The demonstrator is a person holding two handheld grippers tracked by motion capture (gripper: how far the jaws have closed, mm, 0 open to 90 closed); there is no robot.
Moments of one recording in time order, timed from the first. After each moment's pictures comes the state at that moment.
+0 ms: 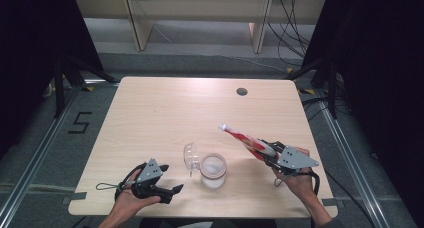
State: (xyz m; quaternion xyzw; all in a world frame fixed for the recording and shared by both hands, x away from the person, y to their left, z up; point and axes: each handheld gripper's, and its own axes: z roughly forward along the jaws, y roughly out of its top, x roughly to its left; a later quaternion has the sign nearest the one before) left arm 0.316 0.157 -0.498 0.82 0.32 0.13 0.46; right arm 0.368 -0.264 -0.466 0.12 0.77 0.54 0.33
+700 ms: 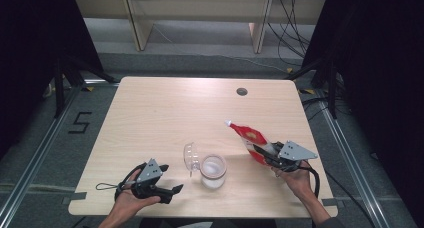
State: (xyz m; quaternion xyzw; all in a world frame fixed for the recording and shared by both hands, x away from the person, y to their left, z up) left arm 0.316 0.157 -0.497 0.82 0.32 0.13 0.46; right arm 0.390 -0.275 -0.490 0.18 0.76 0.55 0.29
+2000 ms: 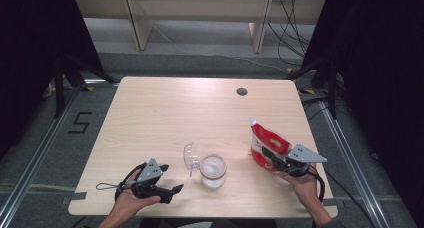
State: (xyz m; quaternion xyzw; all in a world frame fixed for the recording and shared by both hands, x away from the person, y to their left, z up) left arm 0.316 0.157 -0.498 0.82 0.32 0.13 0.46; right arm 0.374 -0.294 -0.495 0.28 0.74 0.55 0.27
